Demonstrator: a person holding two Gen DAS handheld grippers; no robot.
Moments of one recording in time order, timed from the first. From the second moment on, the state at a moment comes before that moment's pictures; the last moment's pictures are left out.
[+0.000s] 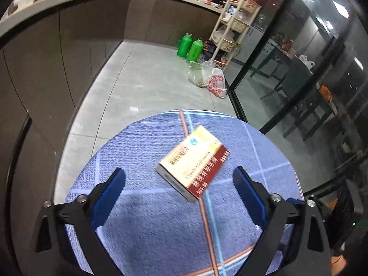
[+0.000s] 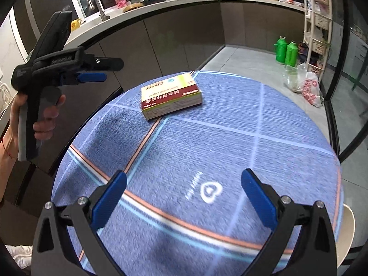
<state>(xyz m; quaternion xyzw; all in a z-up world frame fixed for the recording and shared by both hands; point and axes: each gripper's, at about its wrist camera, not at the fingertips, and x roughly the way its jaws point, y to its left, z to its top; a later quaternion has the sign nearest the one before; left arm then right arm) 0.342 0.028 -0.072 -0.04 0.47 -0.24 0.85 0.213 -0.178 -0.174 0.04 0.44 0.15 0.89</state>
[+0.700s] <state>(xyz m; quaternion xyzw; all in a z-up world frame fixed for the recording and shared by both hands) 0.433 0.005 -0.142 -0.09 0.57 -0.29 0.76 0.317 -0.105 -0.216 0.01 0.46 0.19 0.87</state>
